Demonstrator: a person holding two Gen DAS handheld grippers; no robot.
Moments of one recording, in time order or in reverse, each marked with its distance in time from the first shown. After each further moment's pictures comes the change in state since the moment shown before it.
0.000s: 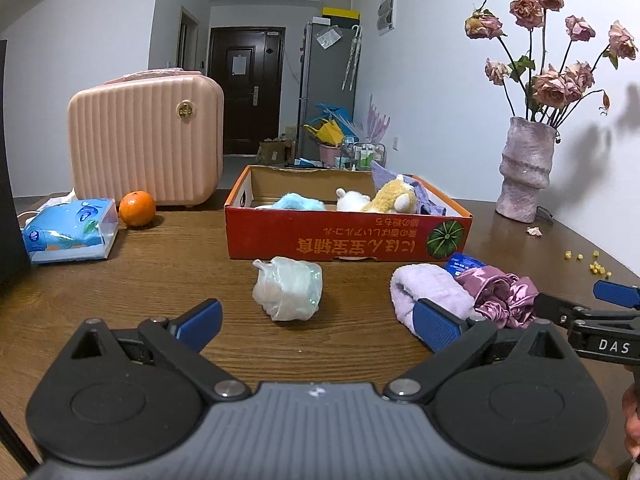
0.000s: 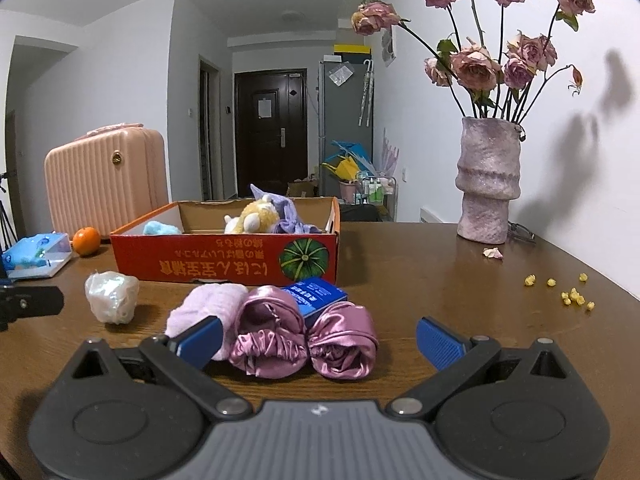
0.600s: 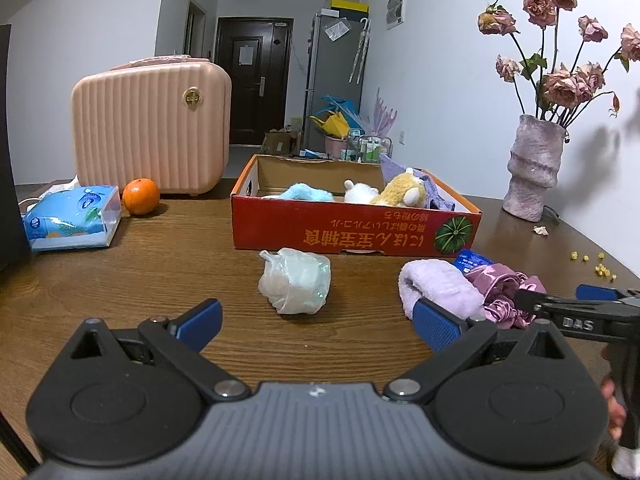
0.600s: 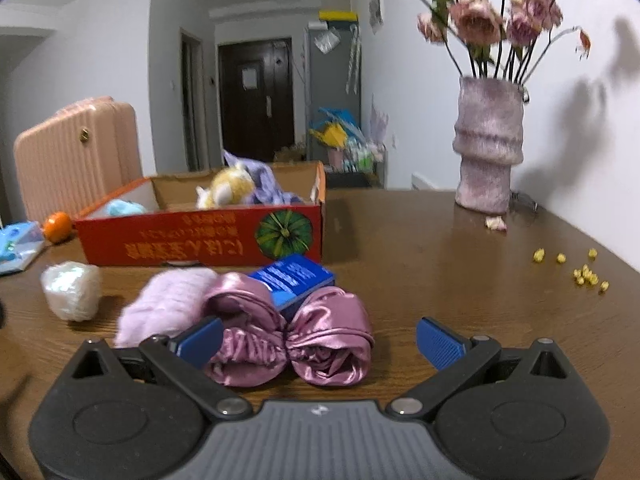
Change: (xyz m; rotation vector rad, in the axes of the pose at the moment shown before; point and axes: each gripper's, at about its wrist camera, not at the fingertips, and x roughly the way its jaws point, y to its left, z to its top) left arm 0.008 0.006 0.000 -0.028 0.028 0.010; right arm 0.056 -0.008 0.006 0.032 0.120 -0.036
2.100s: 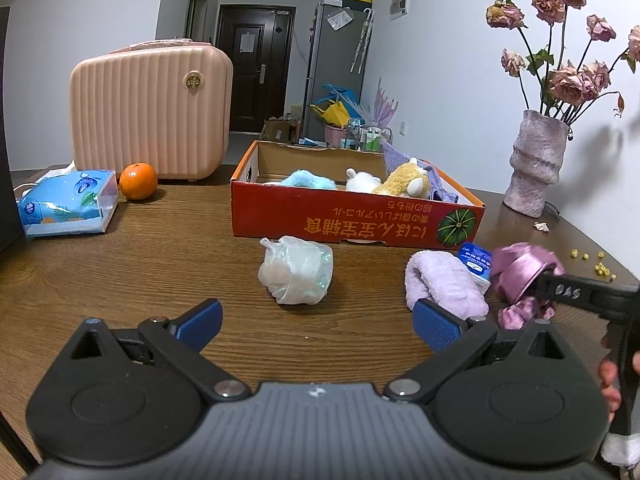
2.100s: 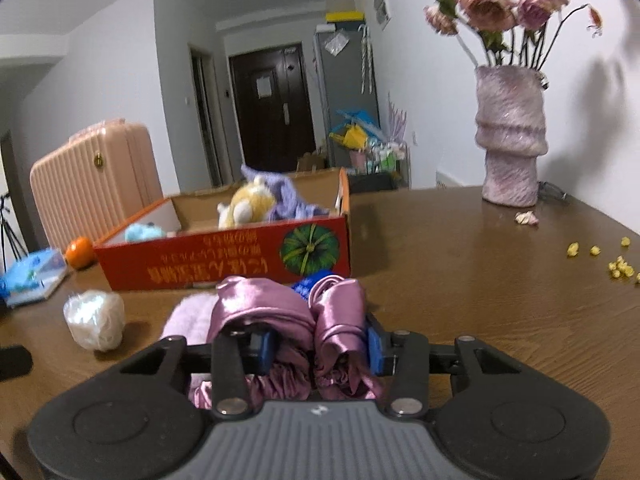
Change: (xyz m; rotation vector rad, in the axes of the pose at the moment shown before) left arm 0.007 0.004 -0.001 -0.020 0.035 -0.009; right arm 0.004 -0.005 0.010 0.073 -0.040 0.107
